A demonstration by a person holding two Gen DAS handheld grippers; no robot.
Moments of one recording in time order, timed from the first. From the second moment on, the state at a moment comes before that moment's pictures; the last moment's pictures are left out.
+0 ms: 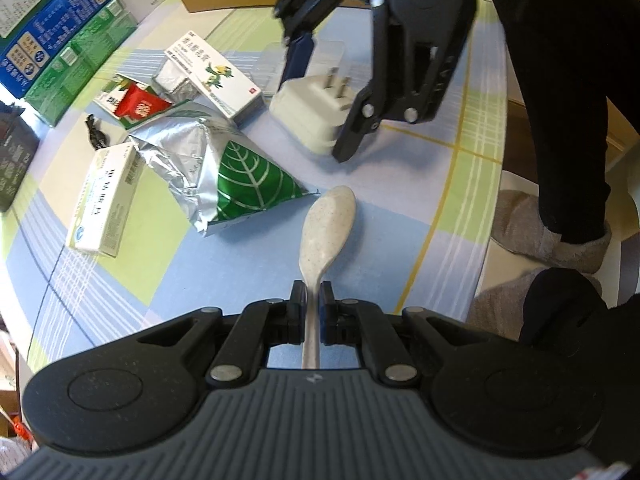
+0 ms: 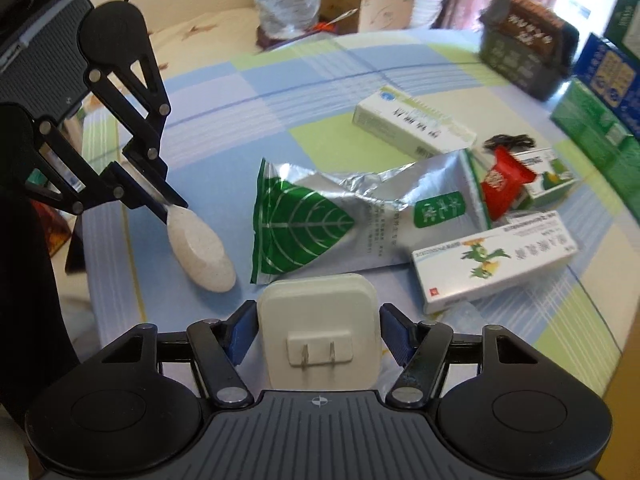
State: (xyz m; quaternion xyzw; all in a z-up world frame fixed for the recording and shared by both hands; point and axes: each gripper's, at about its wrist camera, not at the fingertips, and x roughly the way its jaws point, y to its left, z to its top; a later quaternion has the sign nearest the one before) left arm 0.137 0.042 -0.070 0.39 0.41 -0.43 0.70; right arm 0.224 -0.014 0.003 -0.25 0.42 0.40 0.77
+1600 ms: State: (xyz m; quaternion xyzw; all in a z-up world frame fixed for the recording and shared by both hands) left arm 0.120 -0.145 0.076 0.31 0.37 -0.36 0.80; right arm 0.166 -0.224 0.175 -0.07 0.33 0.18 0.92
